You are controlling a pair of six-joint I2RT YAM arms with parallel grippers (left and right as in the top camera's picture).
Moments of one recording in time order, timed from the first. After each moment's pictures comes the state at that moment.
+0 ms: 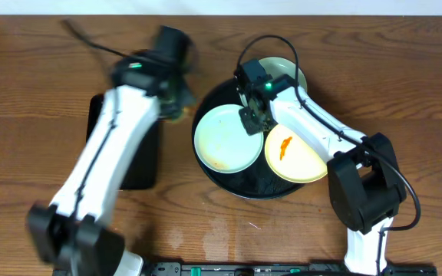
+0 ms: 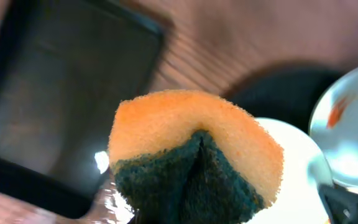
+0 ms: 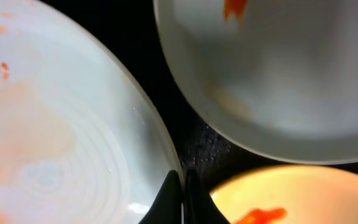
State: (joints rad) left arm -0.27 1.65 1.63 -1.20 -0.15 -0.71; right arm 0.56 2.06 1.62 -0.93 0.08 0.17
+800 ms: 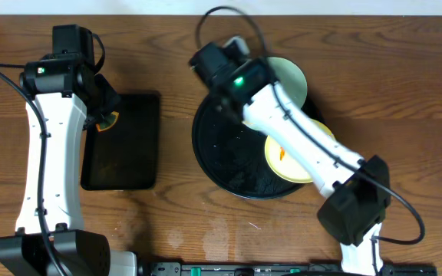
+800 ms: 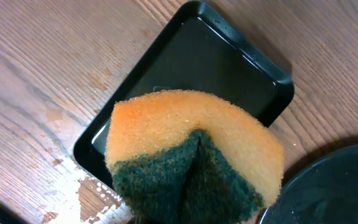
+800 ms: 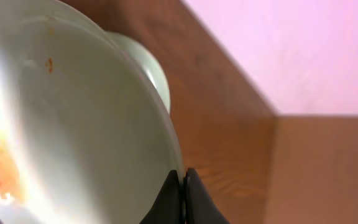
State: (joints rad) left arm 0.09 1.60 1.63 -1.30 -0.17 -0.58; right arm 0.76 2.06 1.98 -1.14 0.88 -0.01
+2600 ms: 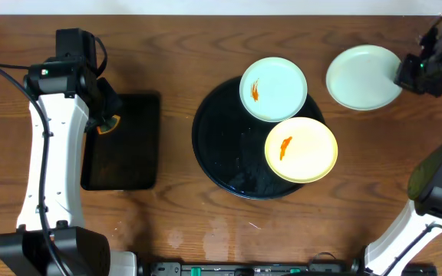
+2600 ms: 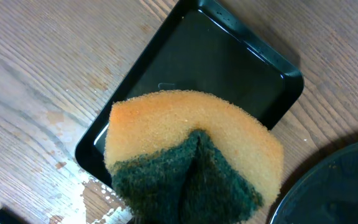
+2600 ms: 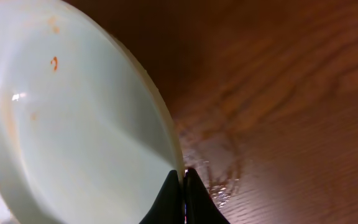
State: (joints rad) left arm 0.09 1.60 1.59 -1.27 -0.17 -0.54; right arm -0.33 2.06 1.85 -1.07 -0.10 0.12
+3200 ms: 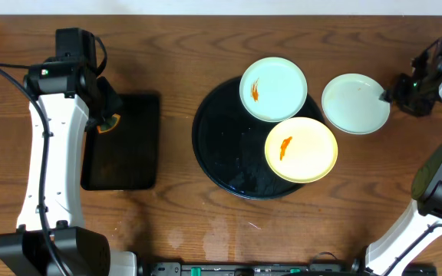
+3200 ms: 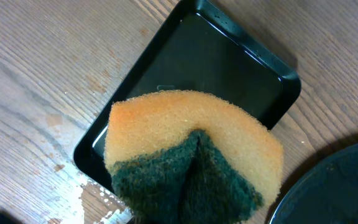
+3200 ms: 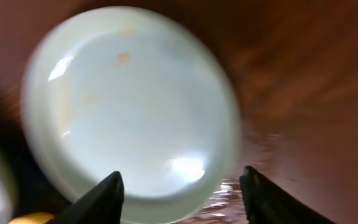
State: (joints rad) left arm 0.09 1.60 1.59 -1.26 -0.17 -0.54; right arm -0.35 2.06 1.68 -0.96 -0.26 0.11
